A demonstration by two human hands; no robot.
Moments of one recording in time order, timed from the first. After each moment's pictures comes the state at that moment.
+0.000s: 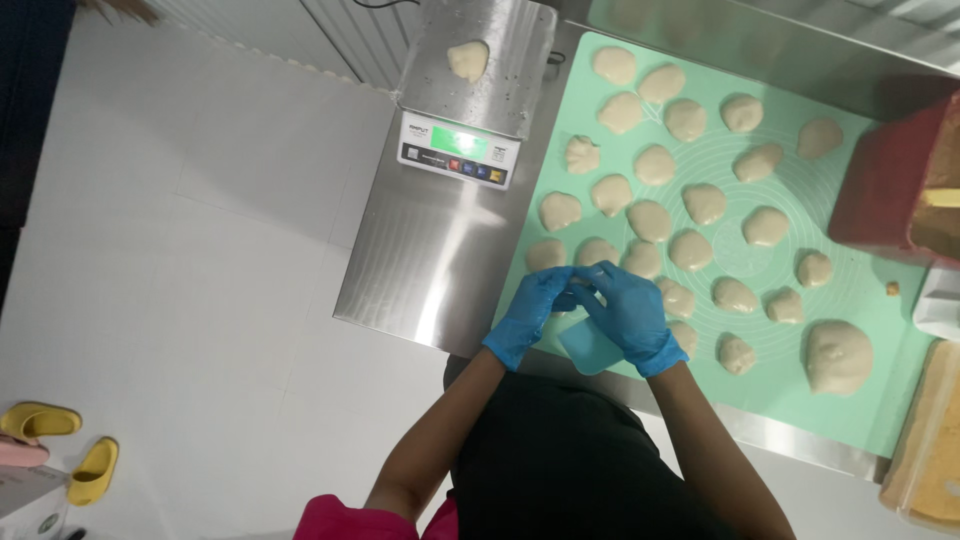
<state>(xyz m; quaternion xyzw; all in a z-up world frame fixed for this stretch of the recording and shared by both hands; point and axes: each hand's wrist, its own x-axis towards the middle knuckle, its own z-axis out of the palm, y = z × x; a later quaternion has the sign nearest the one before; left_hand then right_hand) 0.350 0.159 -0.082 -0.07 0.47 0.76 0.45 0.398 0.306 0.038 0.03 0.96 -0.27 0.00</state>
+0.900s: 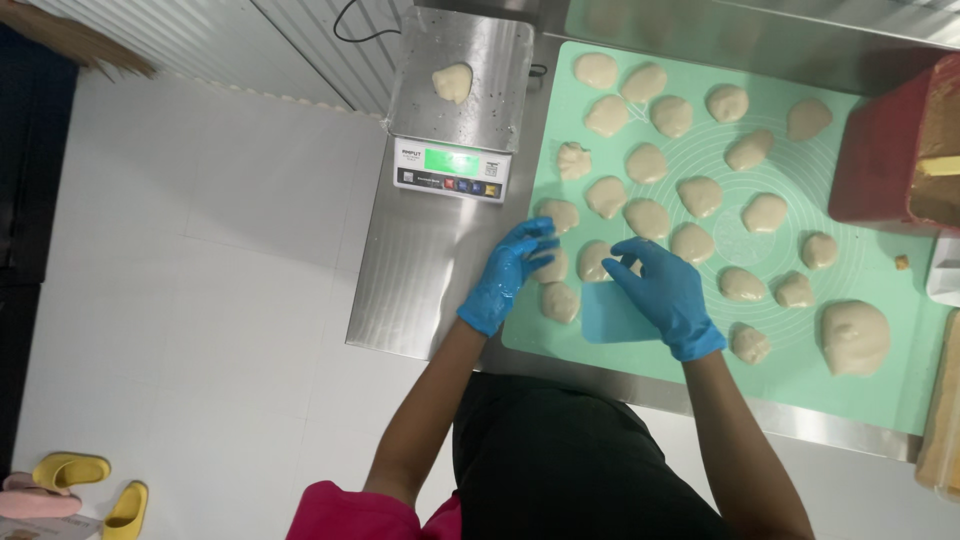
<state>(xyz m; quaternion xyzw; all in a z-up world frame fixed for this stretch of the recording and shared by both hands) 0.267 0.141 -0.115 -0.02 0.38 0.82 0.43 0.386 0.337 0.050 0.26 0.91 -0.33 0.08</state>
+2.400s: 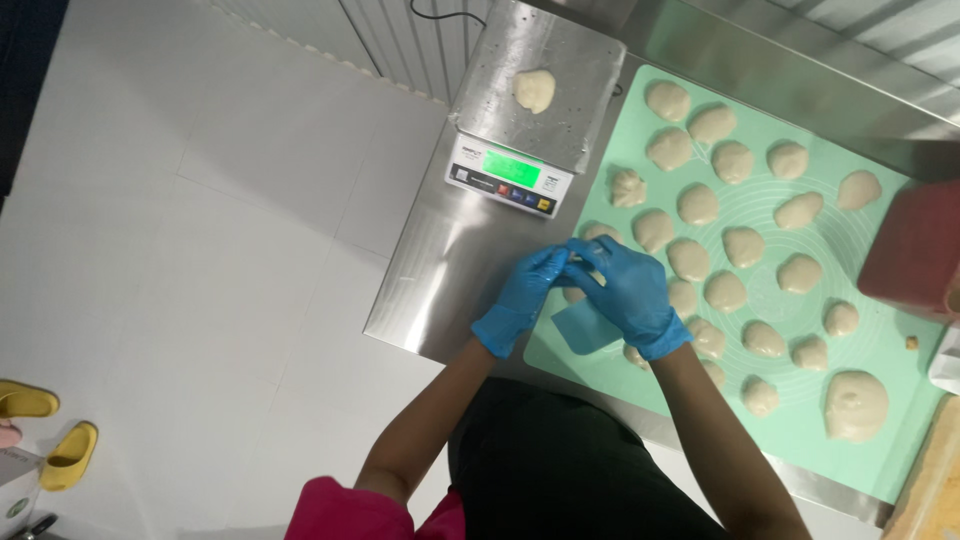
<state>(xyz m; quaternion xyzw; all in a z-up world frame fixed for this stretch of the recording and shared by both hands) 0.261 0.109 -0.097 0.01 0.43 0.82 0.38 0.288 0.261 0.061 -0.06 0.95 -0.32 -0.02</state>
